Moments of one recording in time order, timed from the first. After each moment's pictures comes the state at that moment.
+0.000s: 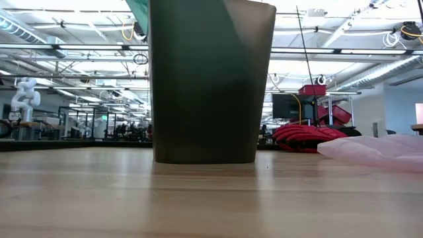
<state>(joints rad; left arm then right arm) 0.73 1.39 1.57 -0.54 0.97 0.01 0.29 2.01 2.36 -0.87 0.36 0.16</state>
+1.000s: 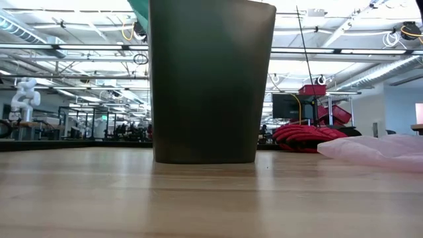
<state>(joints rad) 0.72 1.30 1.57 -0.37 0.98 -0.07 0.19 1.97 2.36 -0.95 0.31 0.30</state>
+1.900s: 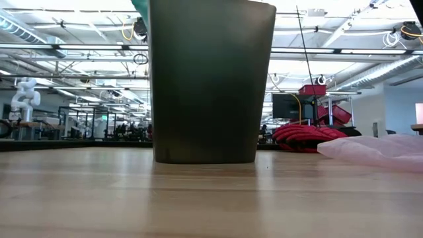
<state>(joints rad) 0.72 1.17 1.57 -0.29 0.94 -0.15 0.02 1.92 2.36 -0.98 0.13 0.25</state>
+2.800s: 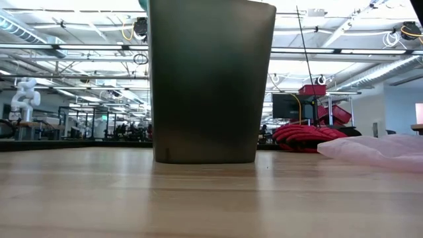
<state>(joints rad) 0.49 1.20 1.57 -0.65 0.90 0.01 -0.01 1.90 2.36 -0.90 0.03 0.24</state>
